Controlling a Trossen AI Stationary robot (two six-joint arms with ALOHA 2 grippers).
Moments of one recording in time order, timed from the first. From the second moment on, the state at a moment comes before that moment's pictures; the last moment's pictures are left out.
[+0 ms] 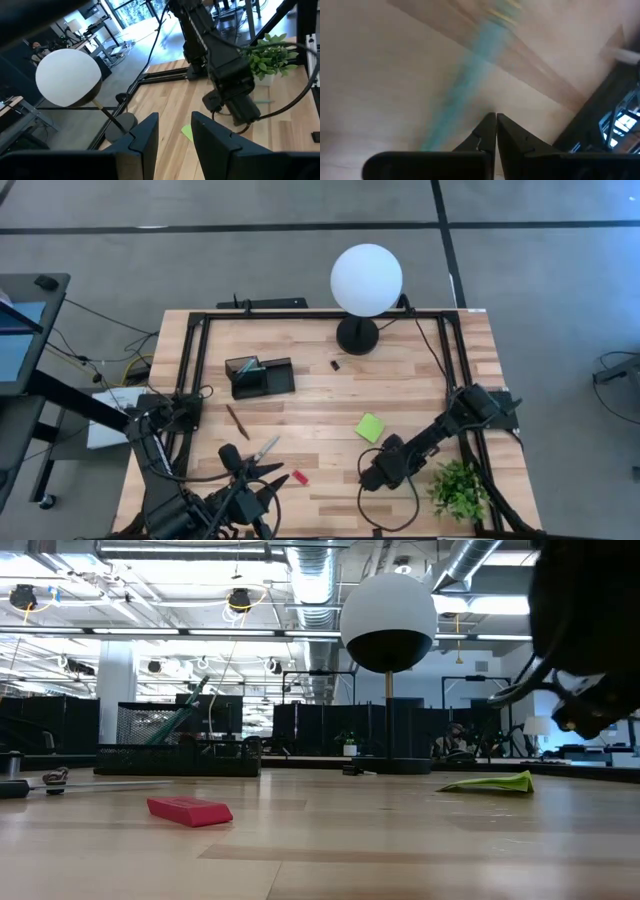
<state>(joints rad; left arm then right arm) -0.94 2.04 2.32 -1.57 -1.30 -0.87 0.59 2.09 1.26 -1.28 -0.26 1.46</state>
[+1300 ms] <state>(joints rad) -0.95 2.05 2.32 -1.57 -1.28 -0.96 0.95 2.35 1.70 -0.83 1.05 1.42</state>
